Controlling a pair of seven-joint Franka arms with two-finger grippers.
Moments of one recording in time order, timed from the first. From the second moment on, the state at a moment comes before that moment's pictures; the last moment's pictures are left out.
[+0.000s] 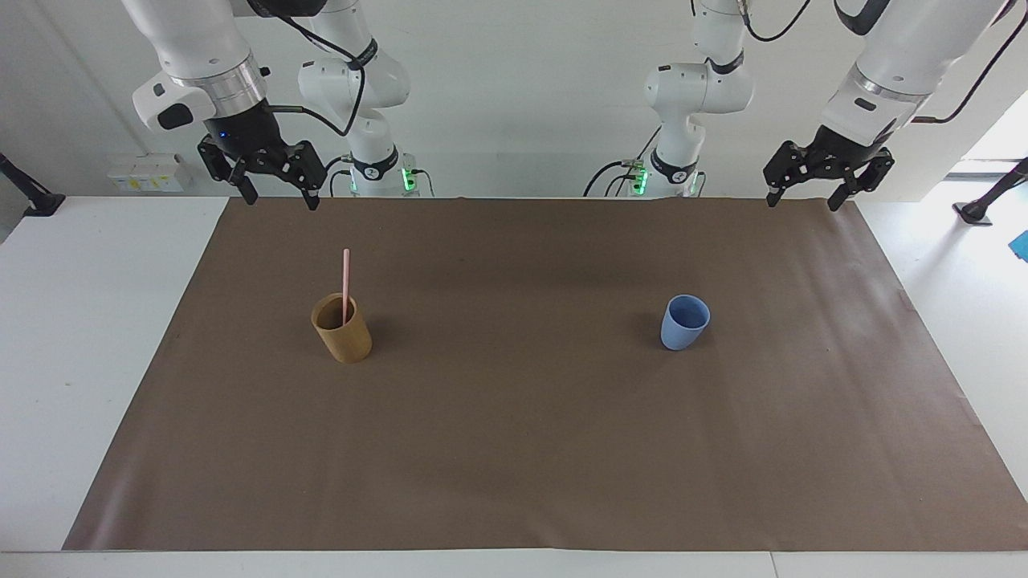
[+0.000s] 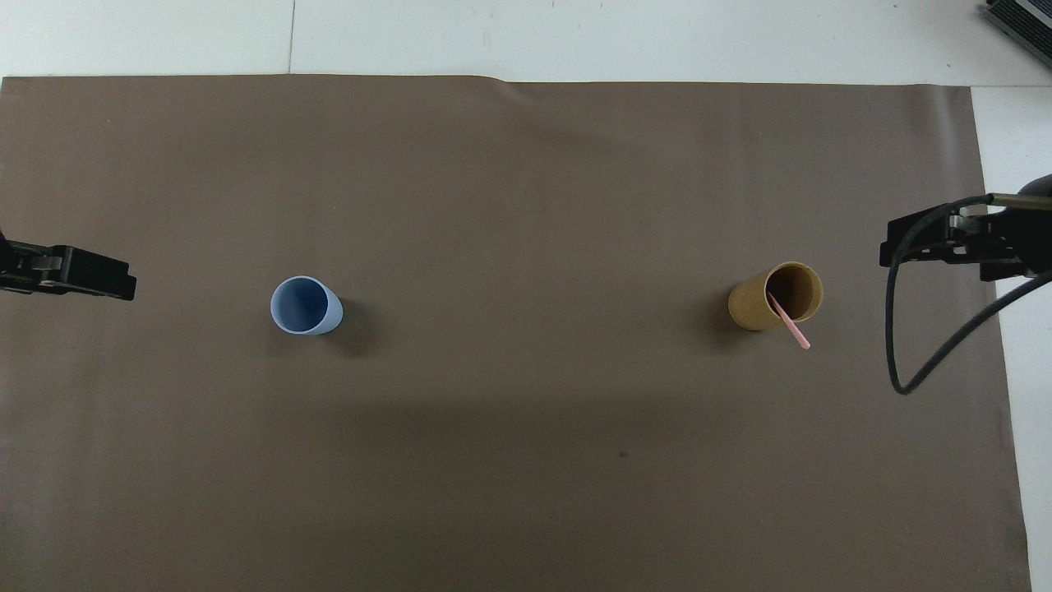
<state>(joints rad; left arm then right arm) -0.11 -0.04 0.02 -1.55 -0.03 1.50 0.03 0.00 0.02 0.05 -1.45 0.02 1.49 0.21</state>
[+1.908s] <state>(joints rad) -0.11 -0.04 0.02 -1.55 -0.03 1.49 0.03 0.00 0.02 0.05 -1.45 0.02 1.48 0.18</state>
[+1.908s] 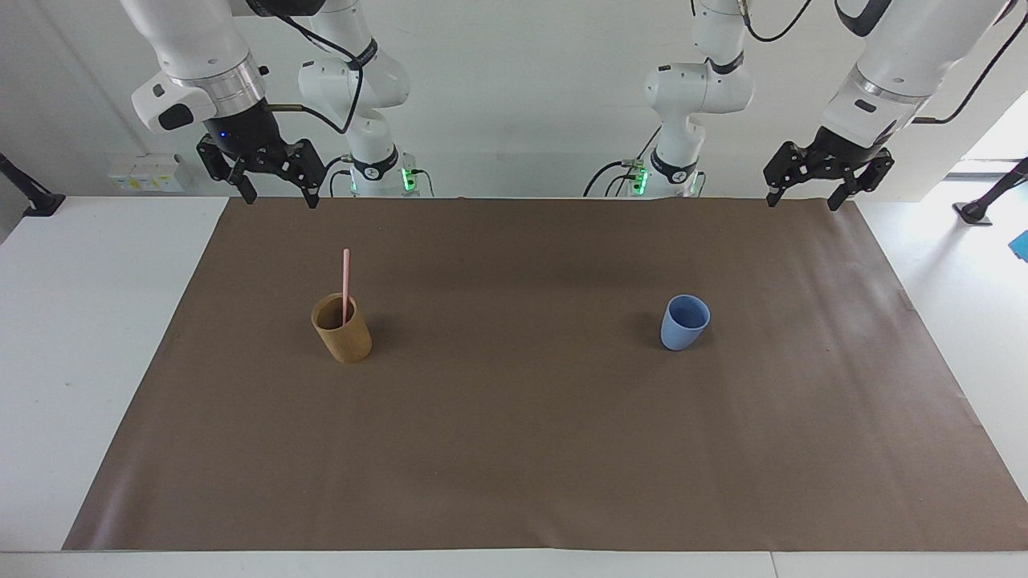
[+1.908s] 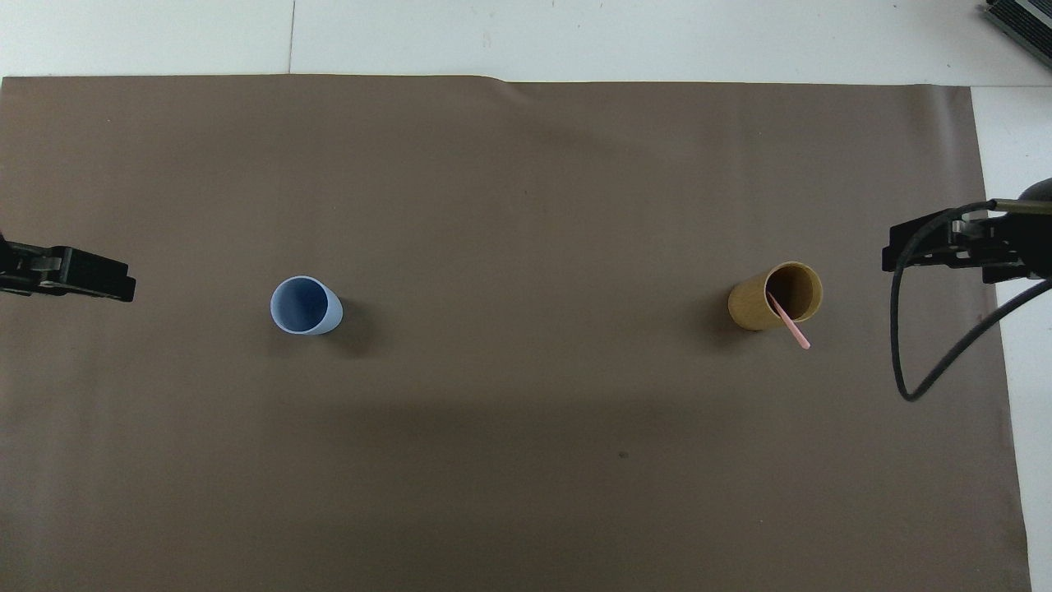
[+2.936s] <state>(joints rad) -0.11 -0.04 0.02 -1.55 -0.03 1.49 0.03 -0.01 0.01 0.05 -1.48 0.02 1.50 0.18</state>
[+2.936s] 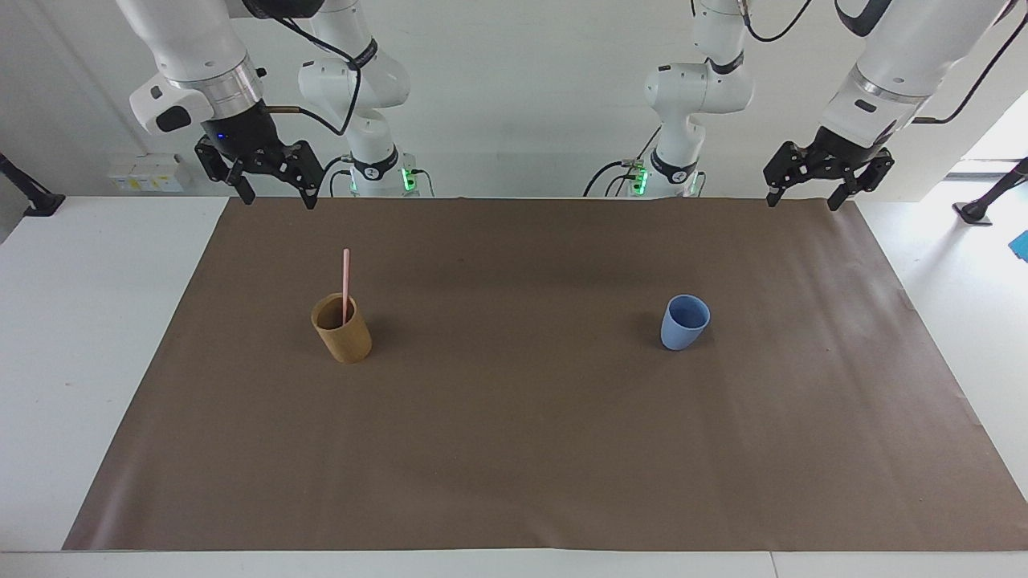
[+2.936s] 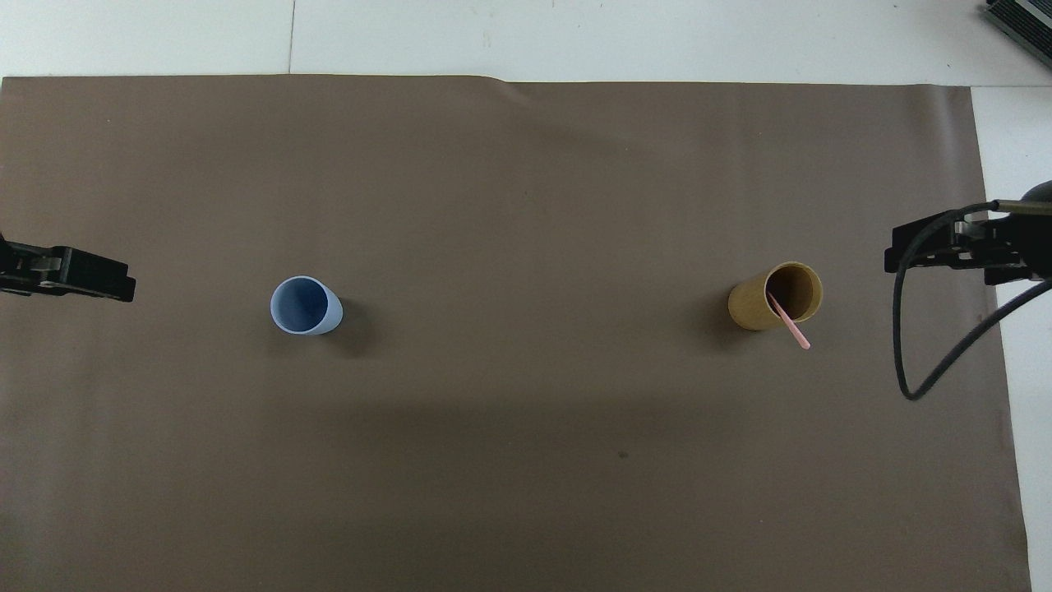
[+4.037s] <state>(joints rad) -0.11 -0.04 0.02 -1.55 -0.03 1.47 0.03 -0.01 -0.02 0.05 -1.52 0.02 1.51 0.18</state>
